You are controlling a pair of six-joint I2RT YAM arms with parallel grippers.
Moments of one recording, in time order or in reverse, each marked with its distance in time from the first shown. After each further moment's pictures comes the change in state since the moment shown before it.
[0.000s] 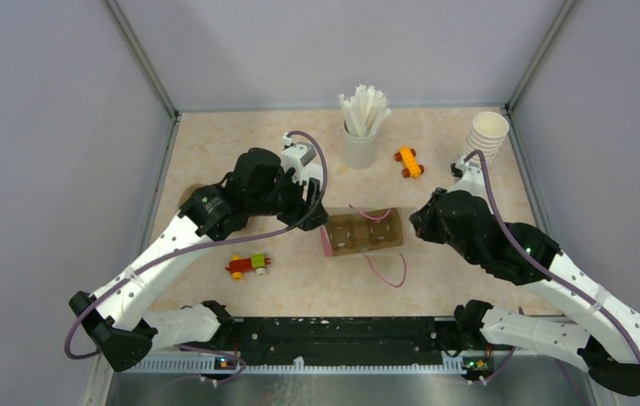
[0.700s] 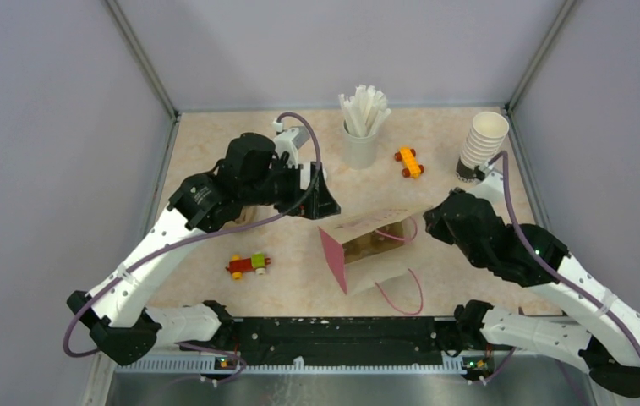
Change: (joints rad) left arm 0.000 0.044 0.180 -0.095 0.033 -0.179; right arm 0.000 -0.009 0.018 -0.084 0.130 0.175
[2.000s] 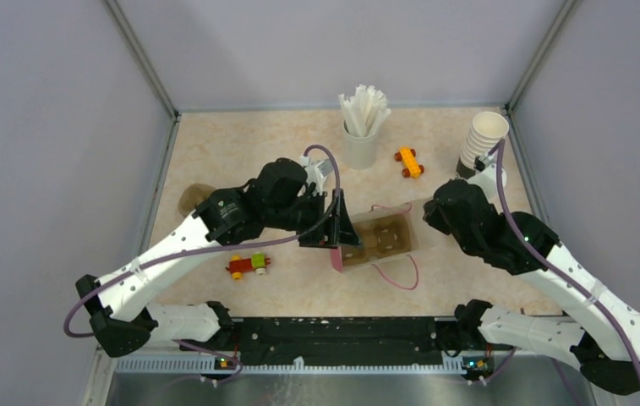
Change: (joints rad) left arm -0.196 0.003 -0.103 0.054 0.088 -0.349; right arm -0.072 0.080 0.063 -0.022 0.026 0.048
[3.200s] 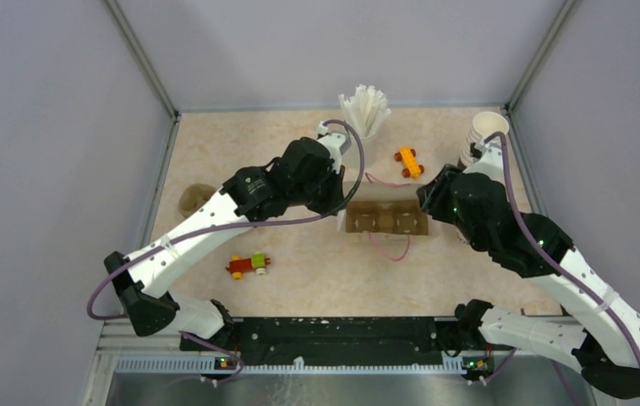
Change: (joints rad) left arm 0.018 0.203 0.173 -0.030 -0.371 0.412; right arm -0.013 -0.035 0.013 0.148 -0.048 -0.293
